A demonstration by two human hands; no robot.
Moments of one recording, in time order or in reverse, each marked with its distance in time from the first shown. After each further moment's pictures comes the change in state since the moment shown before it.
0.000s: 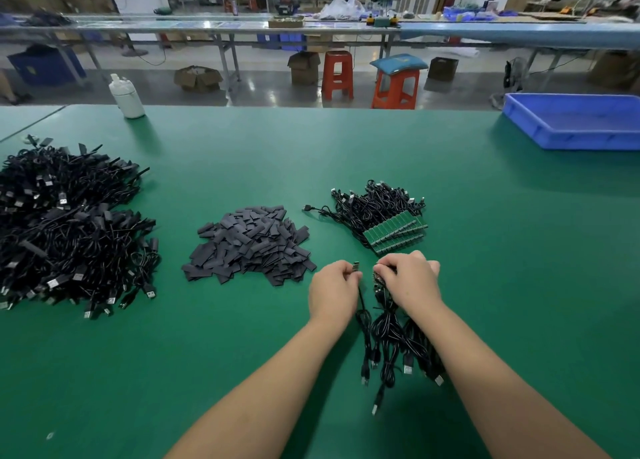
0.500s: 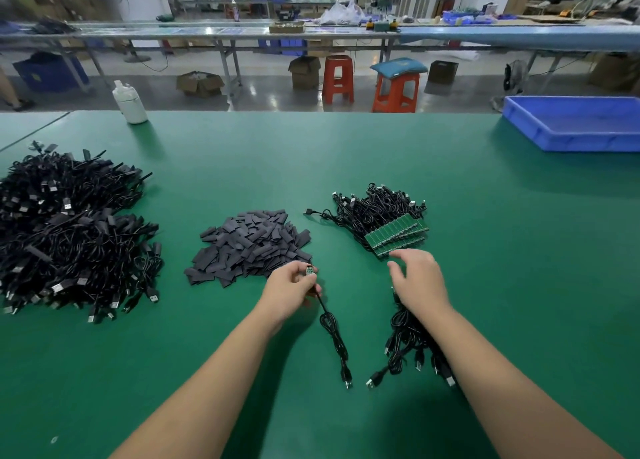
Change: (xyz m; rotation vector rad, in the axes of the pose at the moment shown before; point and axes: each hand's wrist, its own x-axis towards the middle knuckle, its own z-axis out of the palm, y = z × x) left_hand 0.021 -0.055 -0.063 -0.508 -0.250 -0.149; right_hand 0.009 0.018 0.005 0.065 0.082 -0.105
